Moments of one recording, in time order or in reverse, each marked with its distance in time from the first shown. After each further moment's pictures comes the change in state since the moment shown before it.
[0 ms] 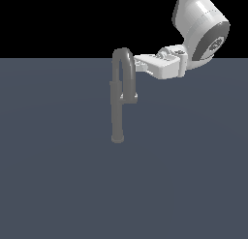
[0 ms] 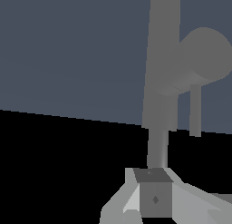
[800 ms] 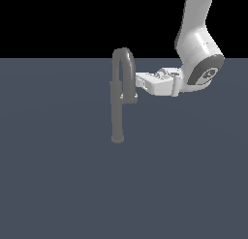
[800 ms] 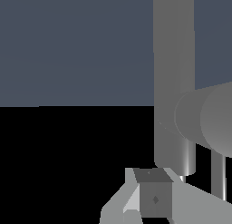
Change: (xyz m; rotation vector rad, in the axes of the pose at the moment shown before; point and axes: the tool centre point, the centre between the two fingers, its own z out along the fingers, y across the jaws) arm 0.046 -0.003 0.010 0.117 -0.142 0.121
